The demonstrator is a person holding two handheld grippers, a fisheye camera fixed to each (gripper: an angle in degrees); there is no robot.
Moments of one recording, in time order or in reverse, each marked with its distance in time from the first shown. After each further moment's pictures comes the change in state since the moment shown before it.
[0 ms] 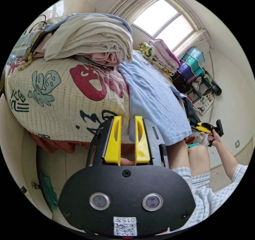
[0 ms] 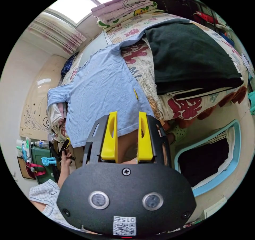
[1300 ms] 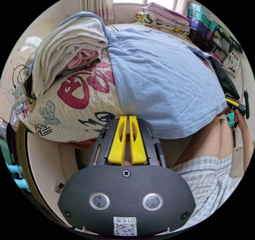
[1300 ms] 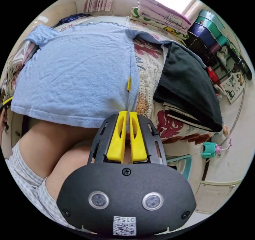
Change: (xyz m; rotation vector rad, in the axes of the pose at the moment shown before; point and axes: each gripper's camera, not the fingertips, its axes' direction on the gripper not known) left arm 0.266 -0.123 0.022 -0.285 -0.459 0.257; right arm -0.038 -0.020 0.224 0.027 0.594 -0.477
